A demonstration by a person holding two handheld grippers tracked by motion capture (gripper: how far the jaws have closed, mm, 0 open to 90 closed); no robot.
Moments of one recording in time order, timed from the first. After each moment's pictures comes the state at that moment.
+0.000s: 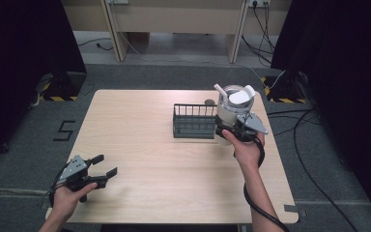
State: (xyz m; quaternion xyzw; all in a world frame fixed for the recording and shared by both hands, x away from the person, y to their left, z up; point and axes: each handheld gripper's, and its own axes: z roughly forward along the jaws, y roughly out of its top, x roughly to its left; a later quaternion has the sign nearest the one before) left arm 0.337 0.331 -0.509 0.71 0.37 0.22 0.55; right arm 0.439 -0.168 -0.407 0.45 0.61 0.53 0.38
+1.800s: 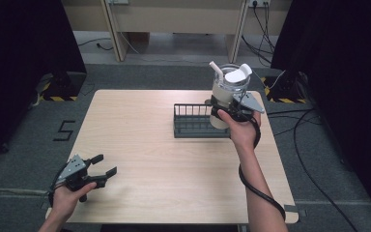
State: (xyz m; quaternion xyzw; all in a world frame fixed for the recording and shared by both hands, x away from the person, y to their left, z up) left arm 0.338 0.333 -0.509 0.71 0.37 0.22 0.56; right arm 0.474 -0.152 -0.363 0.44 0.60 0.54 0.39
